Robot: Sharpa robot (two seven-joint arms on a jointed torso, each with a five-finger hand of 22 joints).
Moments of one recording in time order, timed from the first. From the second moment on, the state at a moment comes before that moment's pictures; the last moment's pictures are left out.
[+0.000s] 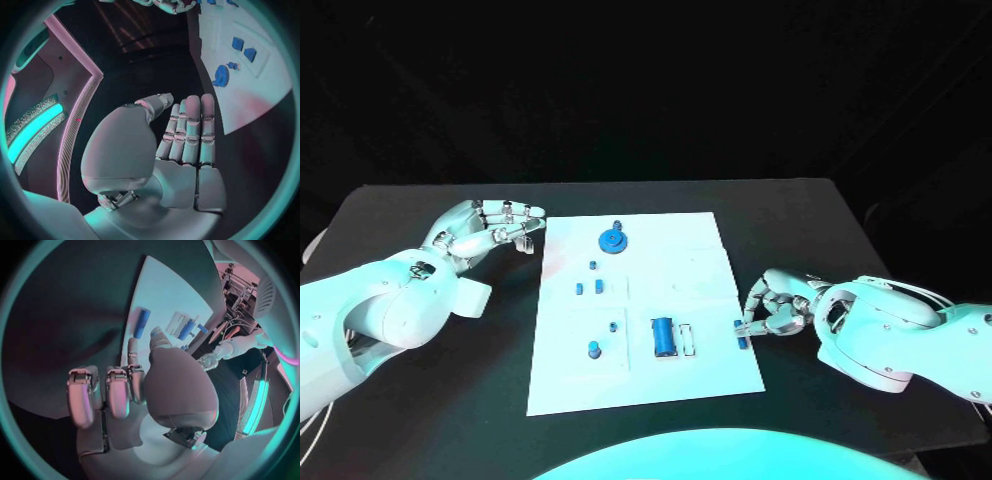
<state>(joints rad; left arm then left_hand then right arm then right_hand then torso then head) 1.14 -0.89 -0.02 1.47 -0.26 -0.18 0.31 1.37 -0.20 0.56 0.04 0.27 0.90 0.20 0.25 0.25 1.00 0.13 0.34 0.13 1.04 0.06 1.12 0.42 0.17 0.84 0.15 0.99 0.64 1.00 -1.32 -0.14 1.98 -1.35 -0.38 -0.51 1.29 -0.16 -0.01 0.29 0.12 1.06 0.06 0.38 0.47 1.47 -0.02 1.45 1.31 1.47 -0.08 1.57 1.31 0.01 1.47 0.03 1.57 1.31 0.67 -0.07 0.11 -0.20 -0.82</state>
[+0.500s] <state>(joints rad) 1.14 -0.89 -0.02 1.47 -0.26 -0.17 0.31 1.37 -0.20 0.56 0.04 0.27 0.90 0.20 0.25 0.25 1.00 0.13 0.34 0.13 1.04 0.06 1.12 0.42 0.17 0.84 0.15 0.99 0.64 0.97 -1.28 -0.14 1.96 -1.40 -0.36 -0.54 1.30 -0.15 0.00 0.29 0.12 1.07 0.06 0.39 0.48 1.47 -0.02 1.45 1.31 1.47 -0.08 1.57 1.31 0.01 1.47 0.03 1.57 1.31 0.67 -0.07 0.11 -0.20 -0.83</state>
